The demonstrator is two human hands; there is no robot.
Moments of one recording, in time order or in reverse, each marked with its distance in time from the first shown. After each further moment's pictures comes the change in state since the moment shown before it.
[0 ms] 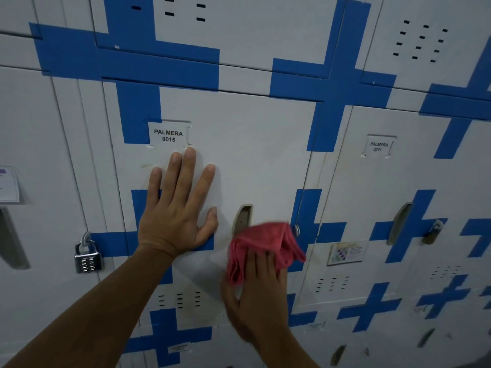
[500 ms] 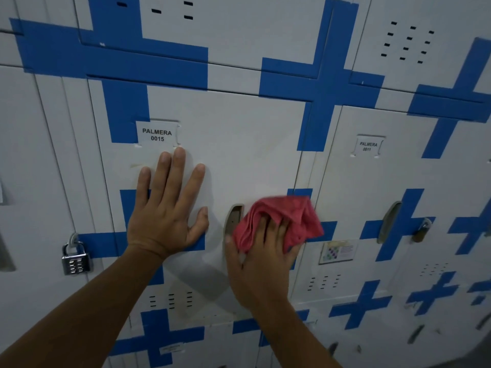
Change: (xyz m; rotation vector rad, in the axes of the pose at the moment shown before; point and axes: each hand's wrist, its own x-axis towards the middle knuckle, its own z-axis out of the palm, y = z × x) left_hand 0.001 -0.001 -0.002 -0.015 -0.040 -0.005; right_hand 0.040 -0.010 -0.031 -0.080 0.179 0.091
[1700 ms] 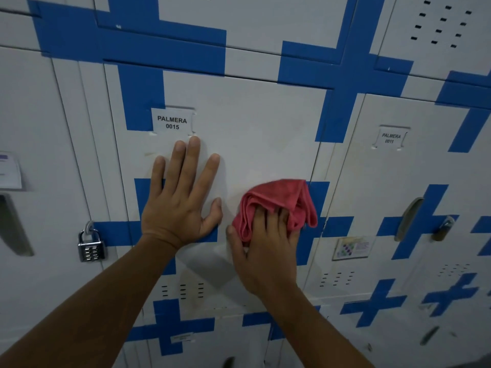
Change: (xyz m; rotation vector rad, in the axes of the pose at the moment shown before) left_hand -0.001 0.000 0.002 -0.004 0.037 0.000; right_hand 0.007 -0.007 0.007 -0.048 0.005 -0.157
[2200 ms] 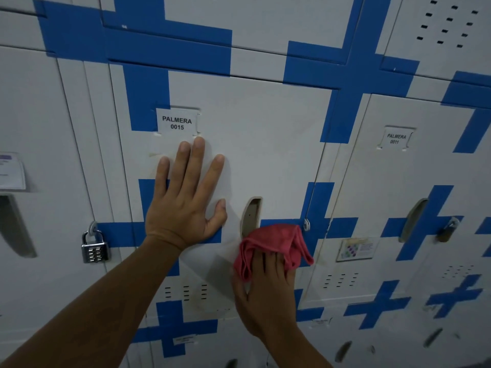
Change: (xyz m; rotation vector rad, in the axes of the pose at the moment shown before) left_hand -0.002 0.000 0.001 0.014 0.021 0.010; right_hand -0.059 0.020 0.034 0.016 -0.150 0.029
